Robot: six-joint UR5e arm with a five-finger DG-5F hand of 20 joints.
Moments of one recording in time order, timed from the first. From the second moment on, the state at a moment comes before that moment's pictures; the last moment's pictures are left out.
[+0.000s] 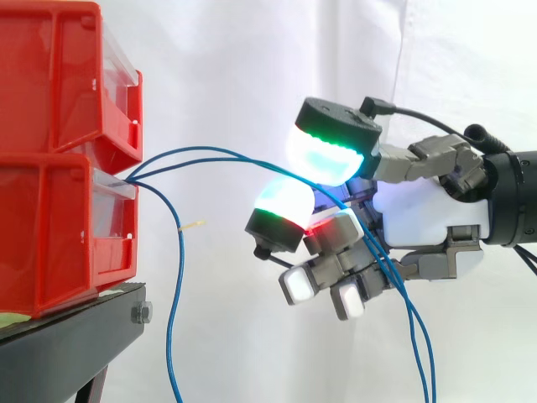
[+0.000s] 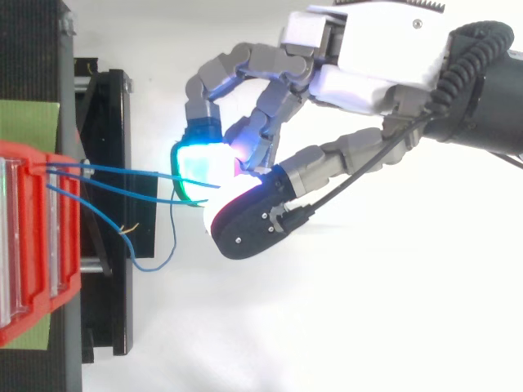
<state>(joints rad) 0.12 -2.27 -1.17 -2.88 -1.33 -0.07</state>
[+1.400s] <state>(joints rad) 0.12 -2.19 -1.17 -3.03 -1.33 -0.08</state>
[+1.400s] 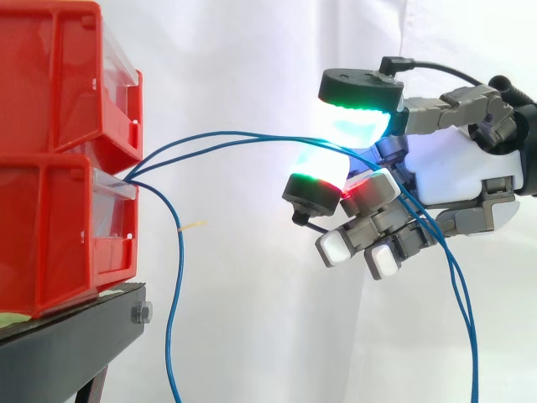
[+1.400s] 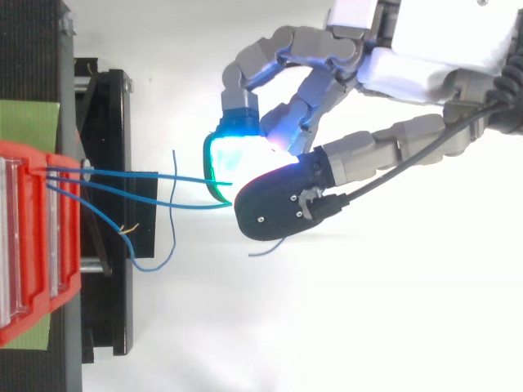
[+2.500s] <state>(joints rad) 0.15 -2.19 -1.27 -2.96 -1.26 -0.01</state>
